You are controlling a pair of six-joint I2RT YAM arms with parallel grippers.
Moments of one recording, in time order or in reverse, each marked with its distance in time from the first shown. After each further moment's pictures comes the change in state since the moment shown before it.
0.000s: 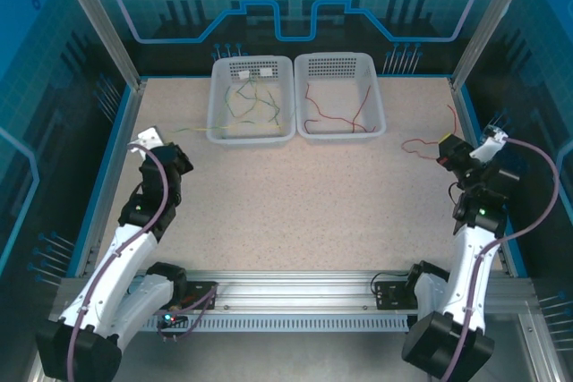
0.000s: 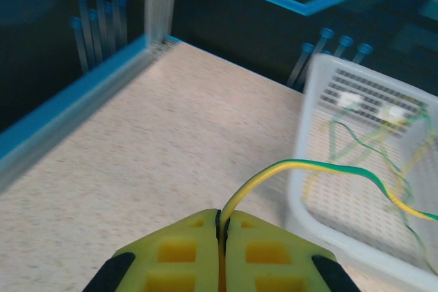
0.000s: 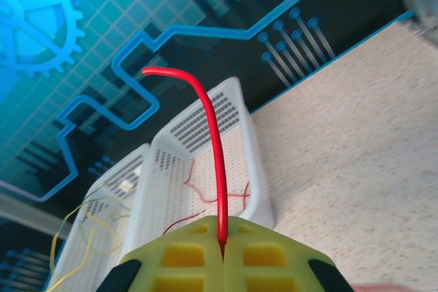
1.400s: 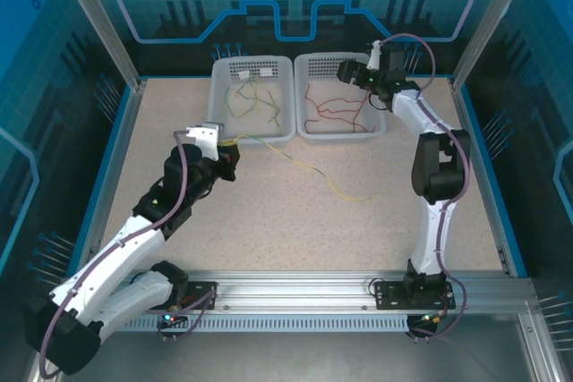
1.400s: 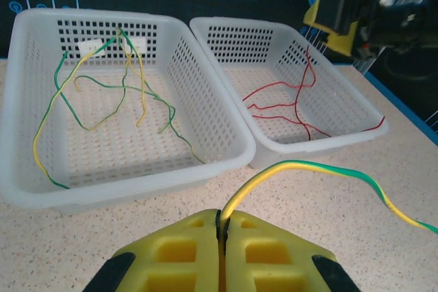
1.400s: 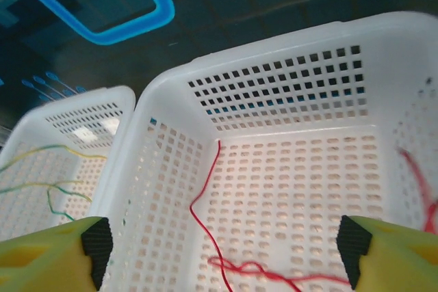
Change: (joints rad) left arm -0.282 0.095 0.071 0.100 0.406 0.151; right arm 0.621 1.282 1.067 -0.049 0.352 -0.208
